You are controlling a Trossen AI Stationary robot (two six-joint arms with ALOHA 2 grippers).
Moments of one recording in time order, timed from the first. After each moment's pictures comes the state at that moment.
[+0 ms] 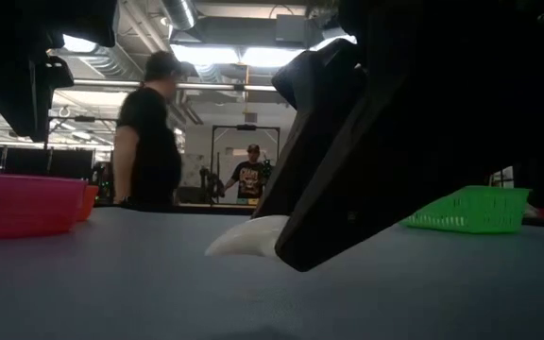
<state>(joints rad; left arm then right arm) -0.55 1.44 0.96 -0.85 -0.22 -0.98 0.59 2.13 1.43 -0.18 0.19 0.10</state>
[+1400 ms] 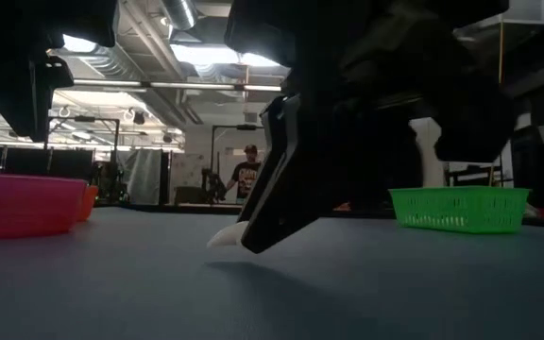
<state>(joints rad) -0.55 1.44 0.96 -0.85 -0.22 -0.98 0.47 2.13 1.43 -0.26 0.20 0.10</state>
